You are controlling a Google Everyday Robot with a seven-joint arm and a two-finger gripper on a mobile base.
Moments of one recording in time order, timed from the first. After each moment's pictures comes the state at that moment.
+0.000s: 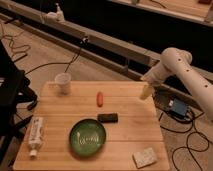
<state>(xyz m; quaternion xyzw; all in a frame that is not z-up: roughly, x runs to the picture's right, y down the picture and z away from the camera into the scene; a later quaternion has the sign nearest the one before) 0.229 0.007 0.804 -0.28 -0.14 0.19 0.93</state>
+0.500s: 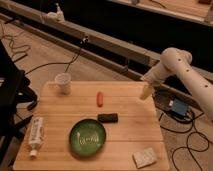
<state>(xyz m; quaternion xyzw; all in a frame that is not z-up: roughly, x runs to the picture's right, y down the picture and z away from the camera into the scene) 0.229 0.007 0.804 -0.28 -0.14 0.19 0.93</state>
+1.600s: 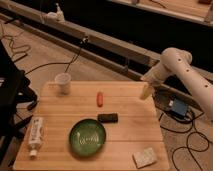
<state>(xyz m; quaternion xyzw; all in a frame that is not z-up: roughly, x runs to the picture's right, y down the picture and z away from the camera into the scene) 0.229 0.006 0.804 -0.28 -0.14 0.19 0.93</state>
